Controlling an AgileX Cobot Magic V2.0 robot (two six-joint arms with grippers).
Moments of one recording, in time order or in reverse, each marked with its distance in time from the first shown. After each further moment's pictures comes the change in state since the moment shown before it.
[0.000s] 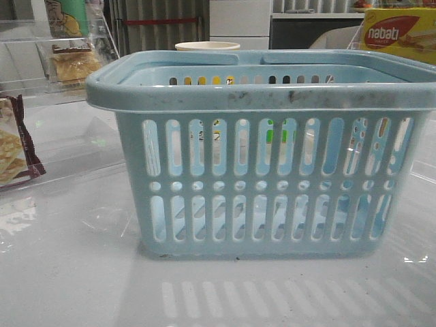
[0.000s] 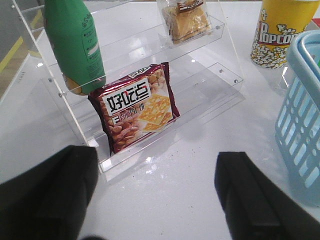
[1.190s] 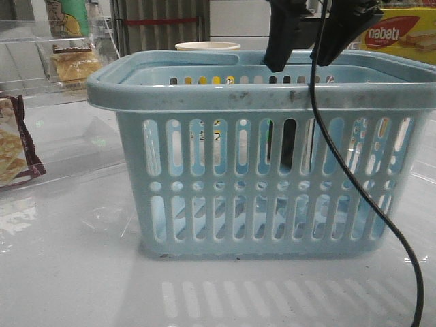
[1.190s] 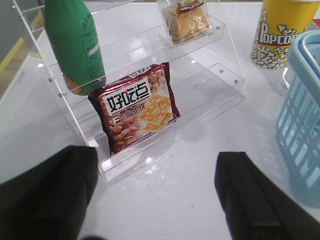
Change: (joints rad) left arm 0.000 0.000 0.014 0.000 -0.015 0.000; right arm 0.531 -0.017 0.214 0.038 -0.031 -0.019
